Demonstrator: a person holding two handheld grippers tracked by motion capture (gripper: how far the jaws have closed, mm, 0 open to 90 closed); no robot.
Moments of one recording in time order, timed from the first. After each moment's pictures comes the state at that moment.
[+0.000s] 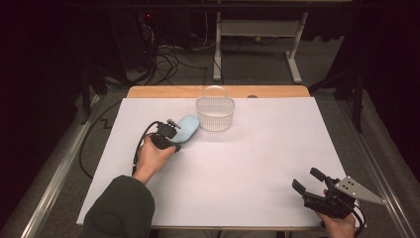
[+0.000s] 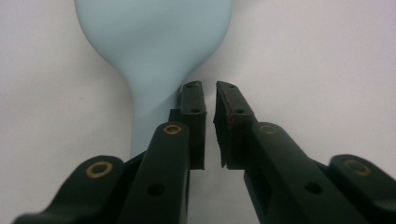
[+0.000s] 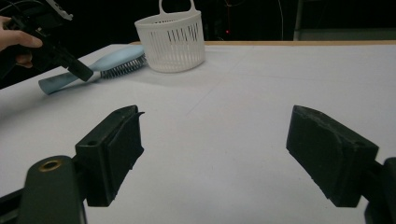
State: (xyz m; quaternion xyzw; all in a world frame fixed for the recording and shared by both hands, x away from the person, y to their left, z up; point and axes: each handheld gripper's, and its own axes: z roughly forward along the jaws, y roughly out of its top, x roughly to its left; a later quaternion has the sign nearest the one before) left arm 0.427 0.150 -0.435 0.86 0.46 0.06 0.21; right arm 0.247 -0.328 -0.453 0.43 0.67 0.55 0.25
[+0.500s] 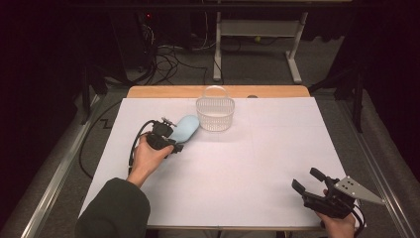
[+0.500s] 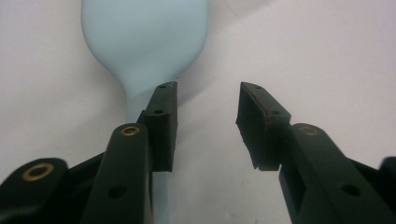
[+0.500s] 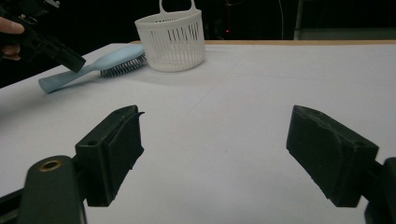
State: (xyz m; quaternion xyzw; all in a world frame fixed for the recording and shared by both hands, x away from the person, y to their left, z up) left arm 0.416 0.159 -0.417 0.85 0.45 0.05 0.26; right arm 0.247 -0.327 -0.453 0.43 0.67 0.55 0.25
